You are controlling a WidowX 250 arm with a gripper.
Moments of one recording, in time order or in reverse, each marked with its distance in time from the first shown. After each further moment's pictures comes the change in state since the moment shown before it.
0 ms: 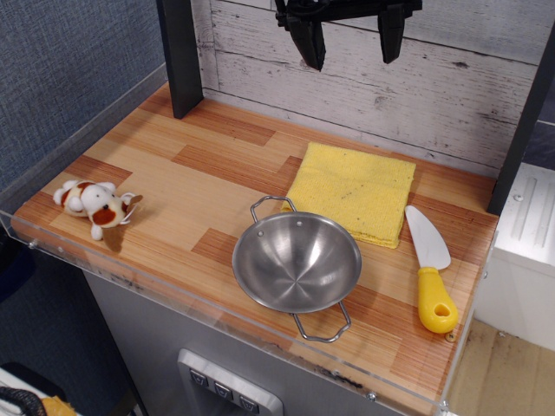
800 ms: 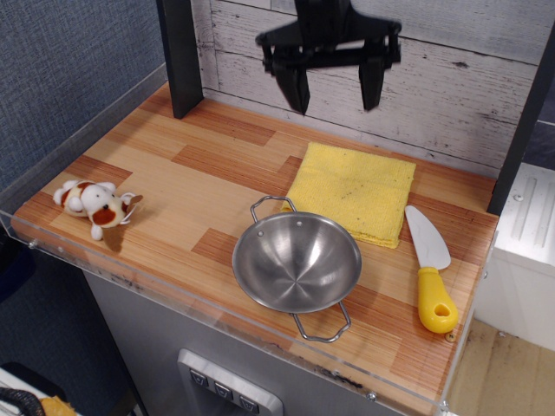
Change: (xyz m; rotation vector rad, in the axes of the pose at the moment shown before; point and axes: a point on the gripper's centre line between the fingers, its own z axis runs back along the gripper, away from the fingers) arm -0.024 0.017 -0.030 0.025 0.054 -0.004
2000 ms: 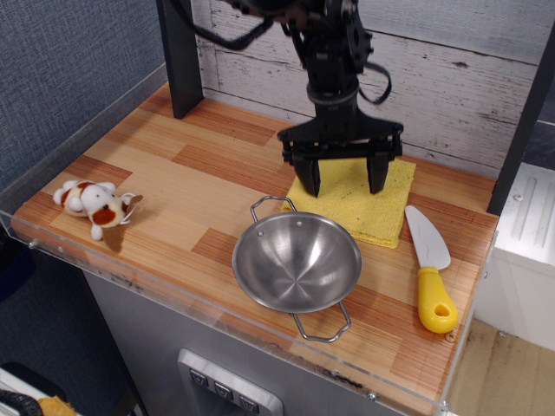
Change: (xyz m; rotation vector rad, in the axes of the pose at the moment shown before) arm -0.021 0.004 -0.091 0.036 0.109 0.069
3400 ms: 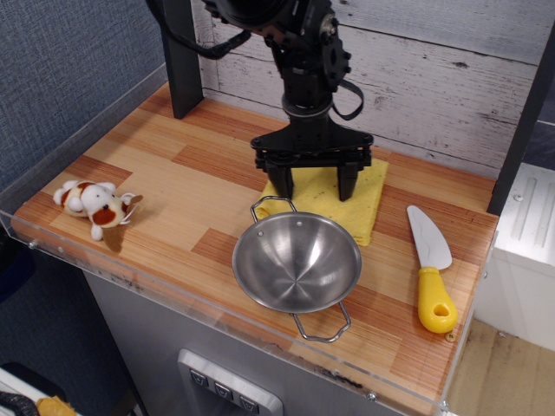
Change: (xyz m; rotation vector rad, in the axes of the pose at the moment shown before) arm -0.004 0.051 -0.001 0.136 0.002 0.076
